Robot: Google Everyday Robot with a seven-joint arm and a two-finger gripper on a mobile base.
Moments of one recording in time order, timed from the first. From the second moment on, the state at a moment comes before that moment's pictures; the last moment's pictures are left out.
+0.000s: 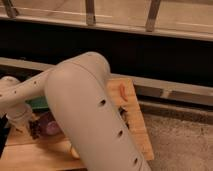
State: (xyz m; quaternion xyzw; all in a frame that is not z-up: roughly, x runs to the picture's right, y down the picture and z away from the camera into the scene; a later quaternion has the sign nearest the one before) arm -0.360 0.164 0.718 -0.36 0.01 0.13 0.92
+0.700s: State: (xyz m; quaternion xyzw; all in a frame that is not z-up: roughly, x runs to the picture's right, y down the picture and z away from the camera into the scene) arm -0.289 0.053 0.763 -0.36 -0.05 0.25 0.90
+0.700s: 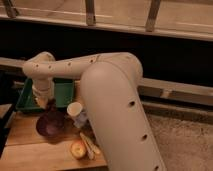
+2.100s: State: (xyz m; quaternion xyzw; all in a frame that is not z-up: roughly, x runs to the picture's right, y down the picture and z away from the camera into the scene) arm -0.257 -0.031 0.776 -0.26 -0.23 0.39 0.86
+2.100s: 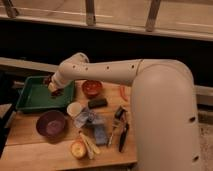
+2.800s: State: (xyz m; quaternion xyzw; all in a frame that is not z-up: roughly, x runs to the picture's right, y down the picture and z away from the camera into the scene) arm -0.295 -0.023 0.847 -0.29 -0.22 0.40 0.84
